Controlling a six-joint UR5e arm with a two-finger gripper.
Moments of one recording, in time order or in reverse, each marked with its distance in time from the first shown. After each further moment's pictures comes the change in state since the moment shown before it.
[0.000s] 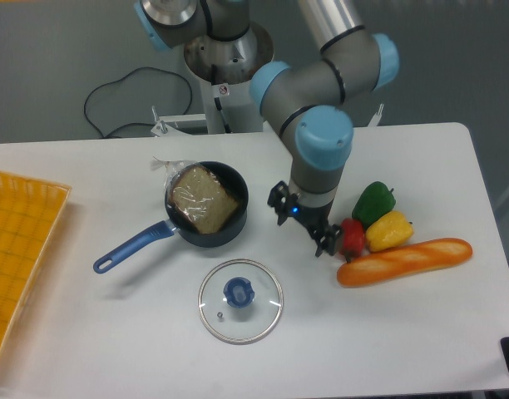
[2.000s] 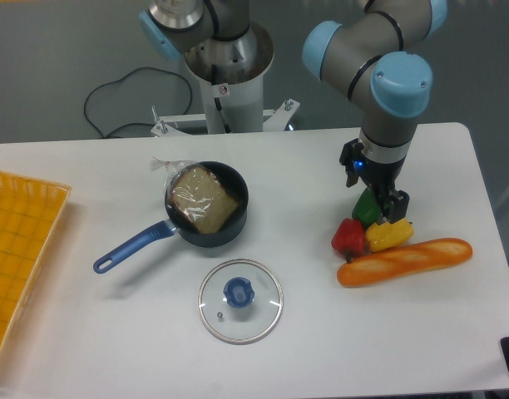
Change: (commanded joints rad) arm 0.255 0.130 -0.035 -0.091 0.011 0.485
